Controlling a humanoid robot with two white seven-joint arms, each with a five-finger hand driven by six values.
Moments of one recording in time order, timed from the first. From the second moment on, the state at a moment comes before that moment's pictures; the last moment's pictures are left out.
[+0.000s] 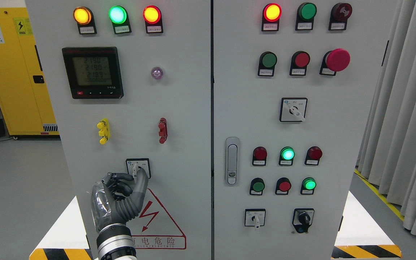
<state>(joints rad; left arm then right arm) -0.42 -0.15 -0.14 -1.86 -0.27 0.55 0.51 0.12 0.12 0.05 -0.13 0.00 -0.08 -0.24</state>
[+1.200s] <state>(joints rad) -0.43 -0.15 -0.14 -1.86 -0.27 0.55 0.52 0.12 0.12 0.05 -0.13 0.00 -0.08 -0.24</state>
